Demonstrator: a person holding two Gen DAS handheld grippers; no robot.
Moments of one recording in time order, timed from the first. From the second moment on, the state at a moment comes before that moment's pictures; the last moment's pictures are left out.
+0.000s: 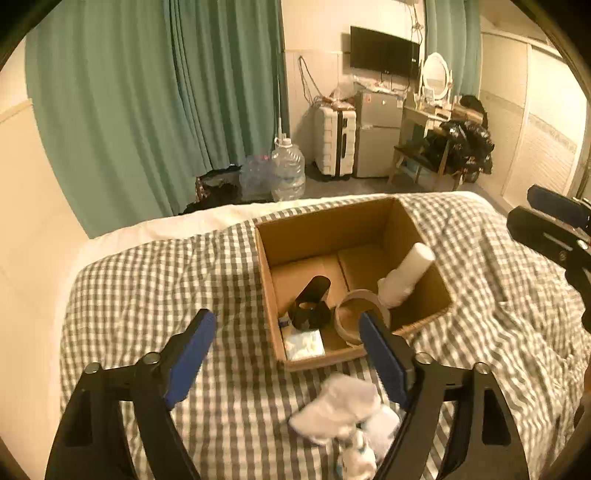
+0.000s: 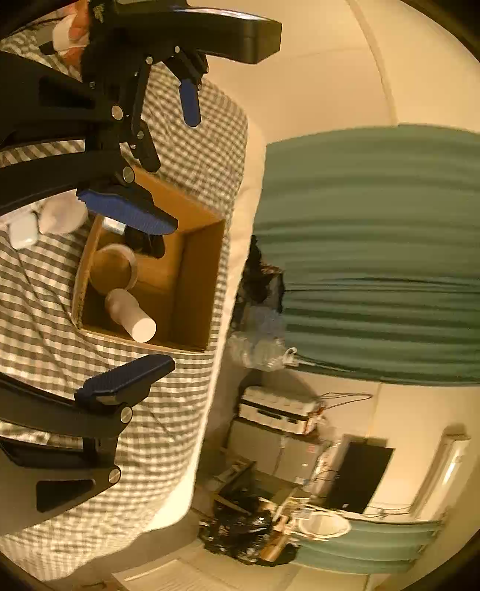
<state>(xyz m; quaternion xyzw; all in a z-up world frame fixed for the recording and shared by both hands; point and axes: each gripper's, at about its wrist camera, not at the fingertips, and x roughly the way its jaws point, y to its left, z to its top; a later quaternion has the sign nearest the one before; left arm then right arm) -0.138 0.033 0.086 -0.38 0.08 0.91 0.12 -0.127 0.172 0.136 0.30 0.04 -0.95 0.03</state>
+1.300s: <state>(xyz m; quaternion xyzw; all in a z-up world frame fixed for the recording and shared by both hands) -0.056 -0.060 -0.069 -0.48 0.00 0.88 0.03 -0.075 0.060 -0.097 0.52 0.09 -0.85 0.10</state>
